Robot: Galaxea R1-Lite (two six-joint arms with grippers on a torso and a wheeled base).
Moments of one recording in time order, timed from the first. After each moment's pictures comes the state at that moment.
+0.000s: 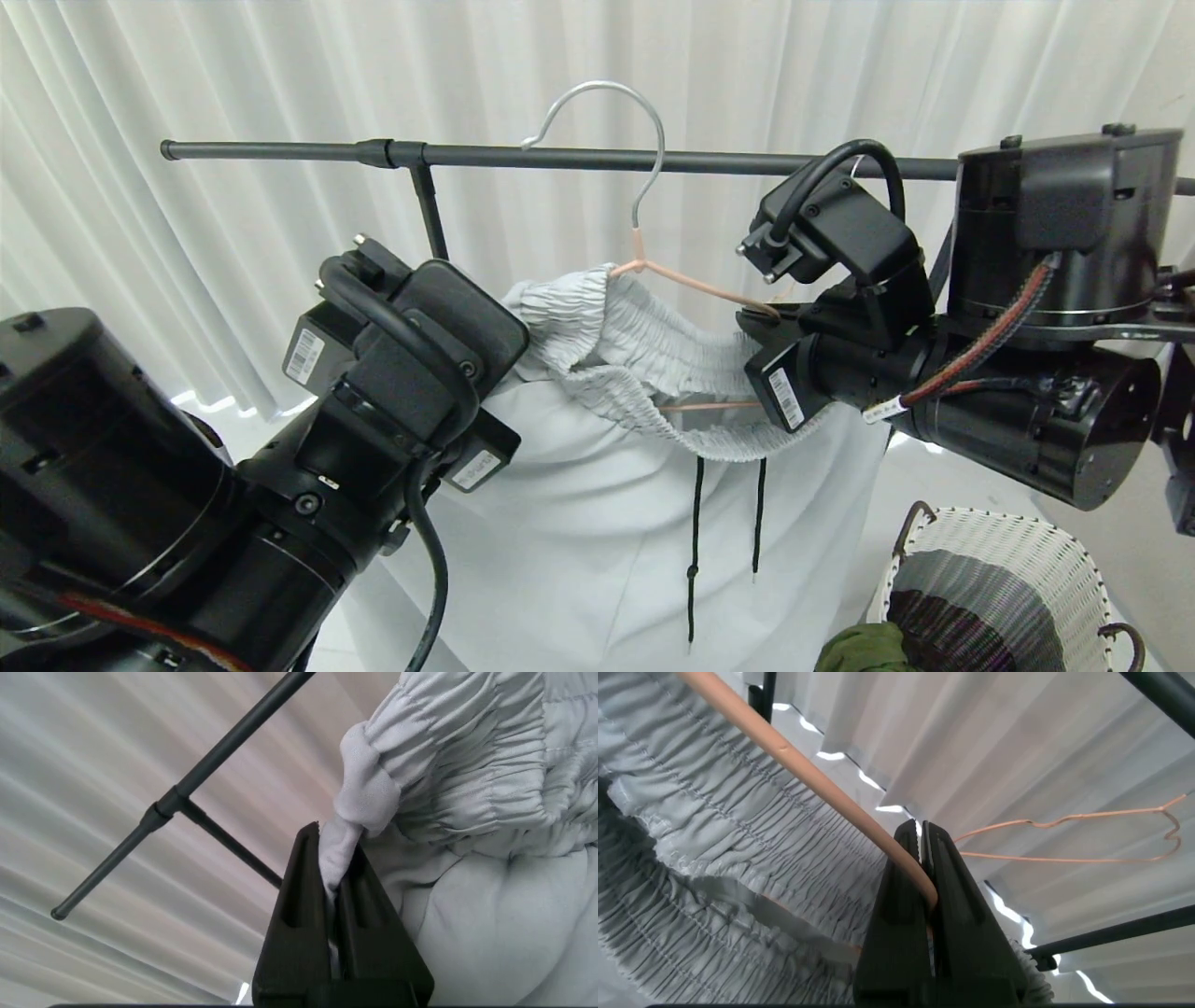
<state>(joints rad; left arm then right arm) -0.88 1.45 -0.59 -1.00 0.59 0.87 0.95 1.60 -1.14 -0.26 -0.43 -0.31</state>
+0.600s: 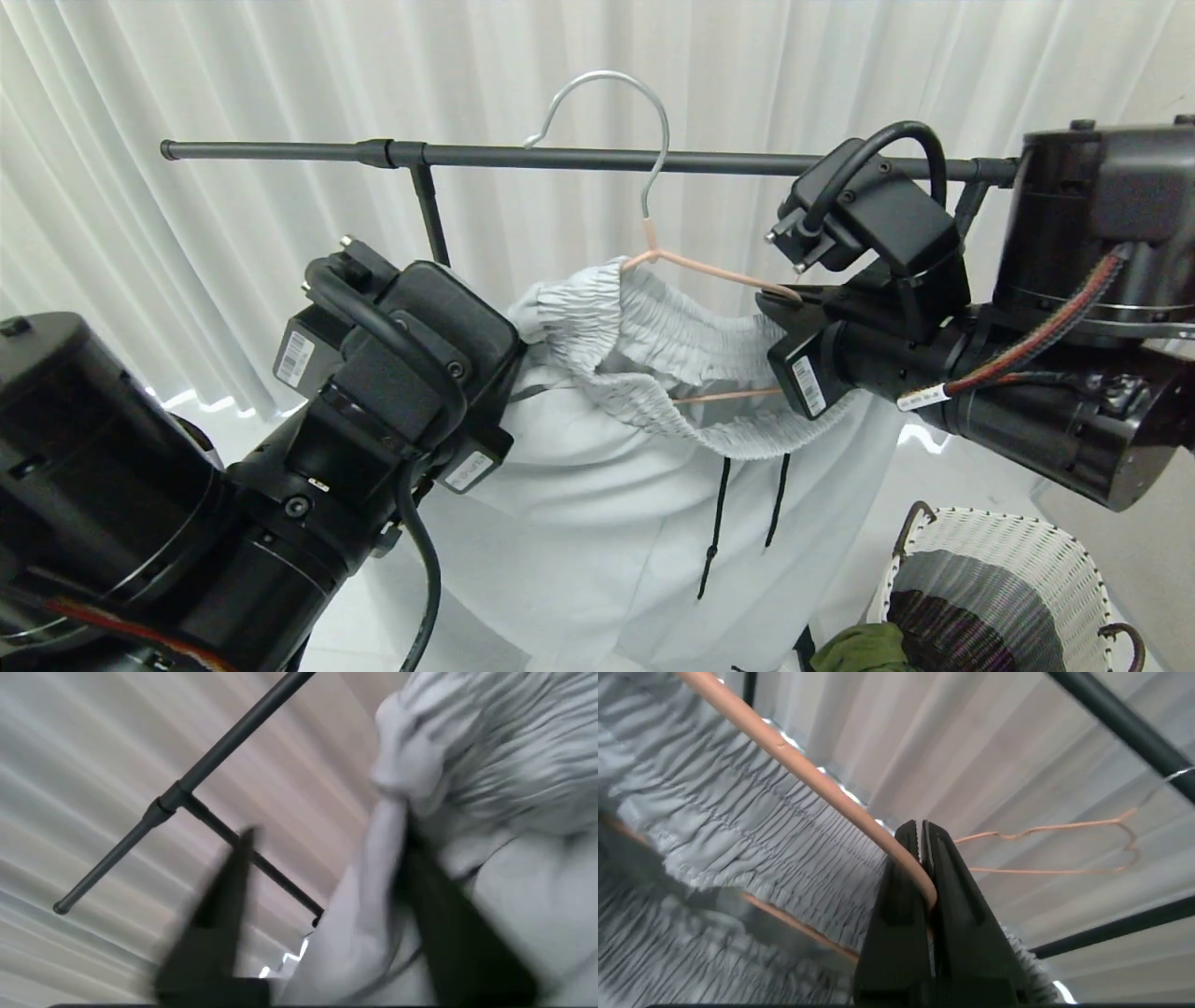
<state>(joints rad) -0.87 1.44 -0.57 -1.01 0.59 0.86 0.95 1.57 -1.09 -0.36 -0.44 -0.38</state>
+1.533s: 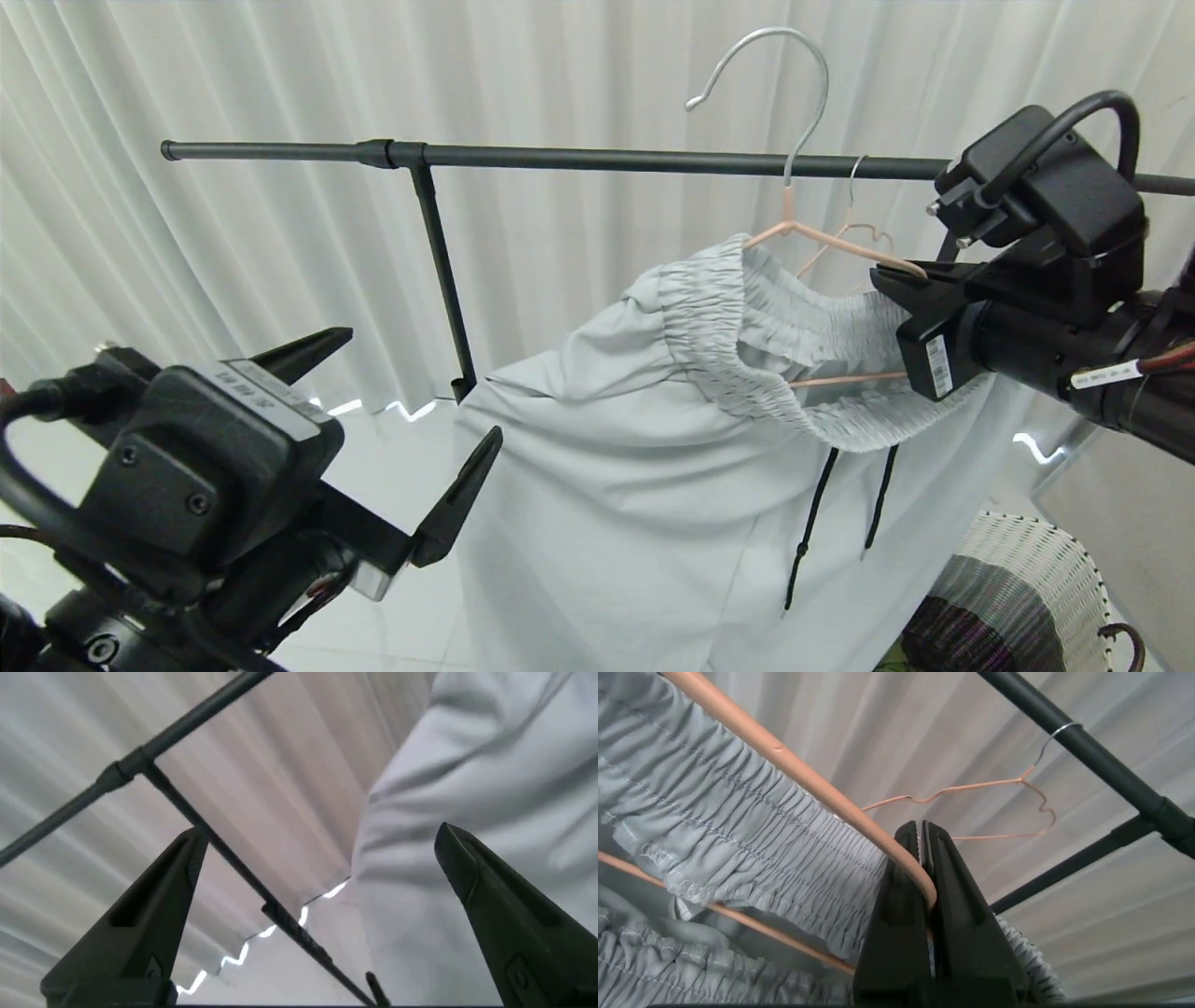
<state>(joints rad) -0.90 1.25 -0.35 -1.00 0.52 0.67 0.82 1.40 -0.96 -0.38 -0.43 -0.43</state>
